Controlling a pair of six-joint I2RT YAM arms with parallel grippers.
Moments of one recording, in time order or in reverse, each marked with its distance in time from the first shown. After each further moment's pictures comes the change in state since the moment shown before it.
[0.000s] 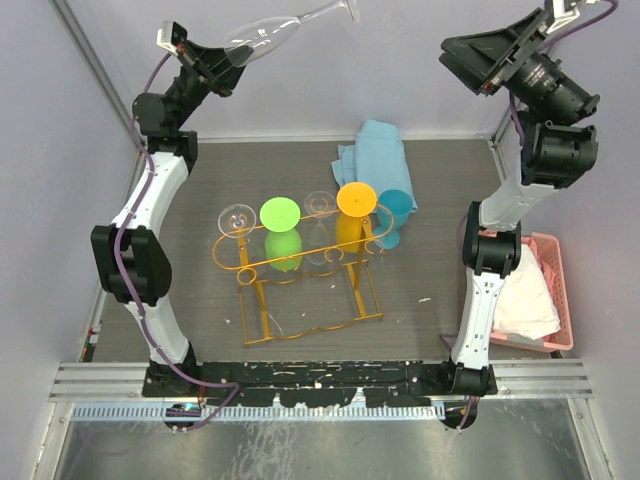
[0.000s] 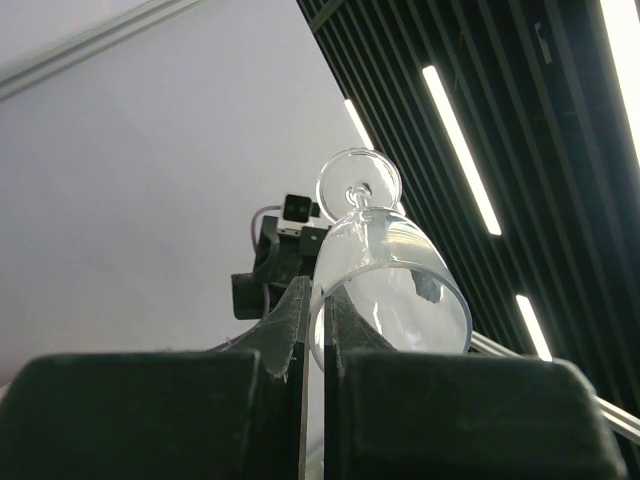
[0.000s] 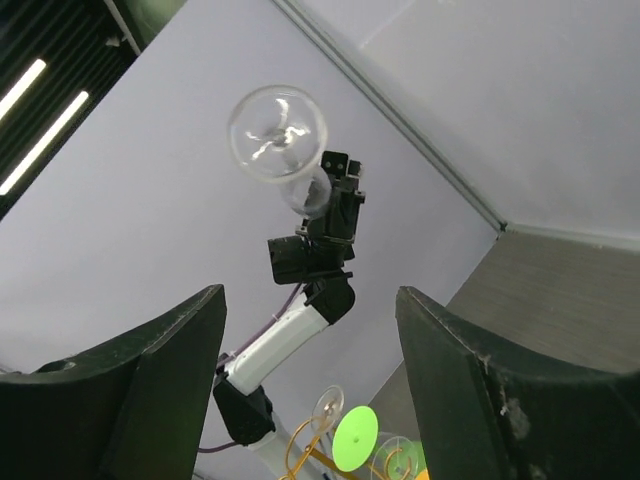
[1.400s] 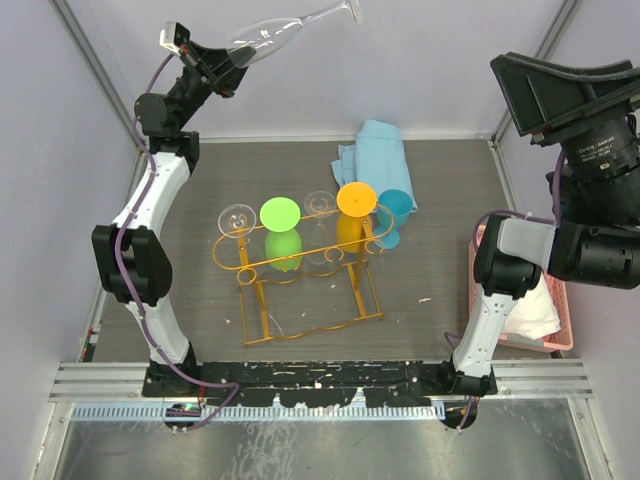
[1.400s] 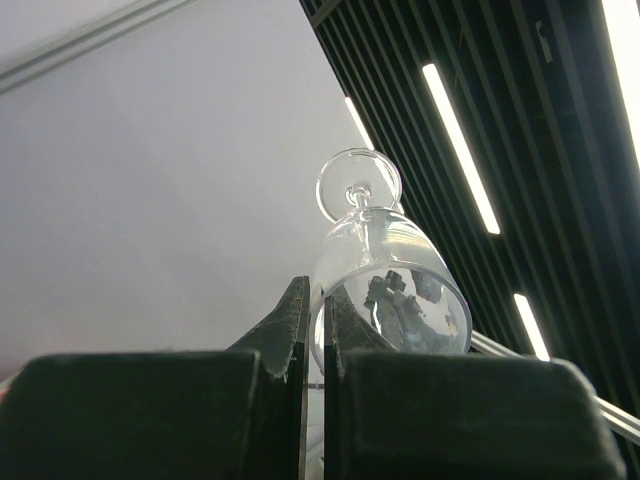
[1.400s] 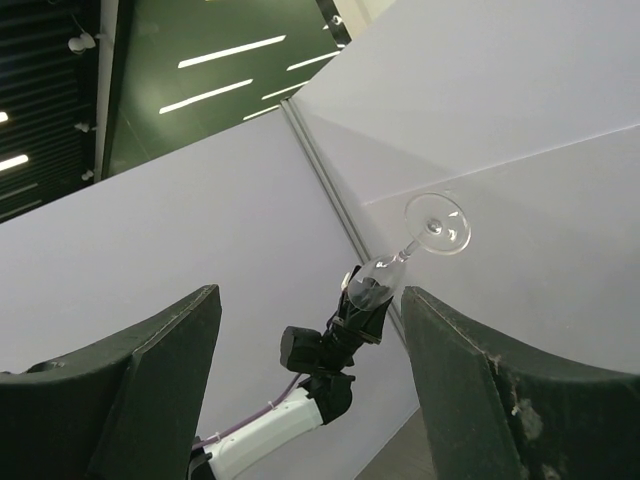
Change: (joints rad) left arm -0.011 0.000 -0.003 -0.002 0.000 0.001; right arm -0.008 0.343 -0.166 0.235 -0.359 -0.217
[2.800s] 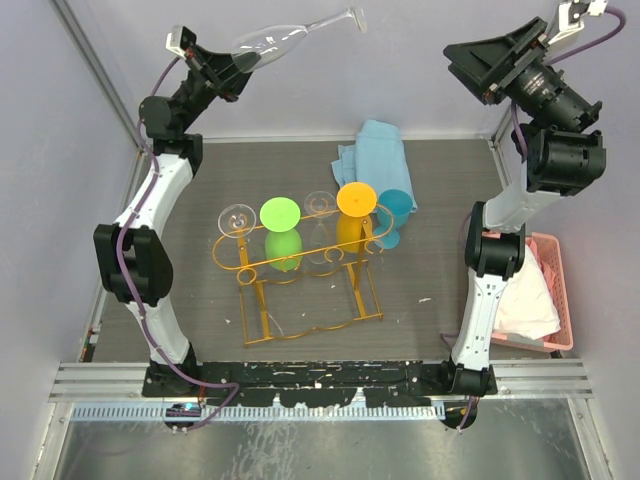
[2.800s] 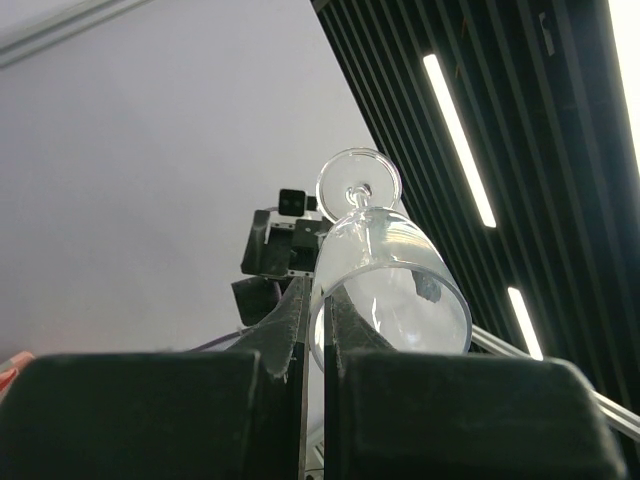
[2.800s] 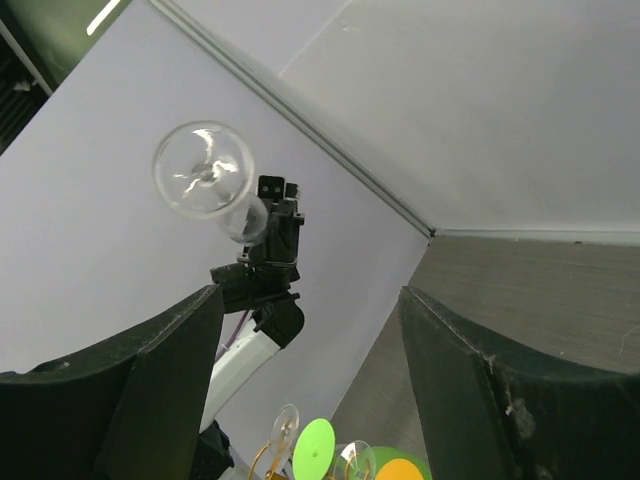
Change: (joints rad) left arm -0.014 0.000 -0.025 0.020 0.013 -0.010; right arm -0.008 -0.263 0.131 0.034 0.213 0.000
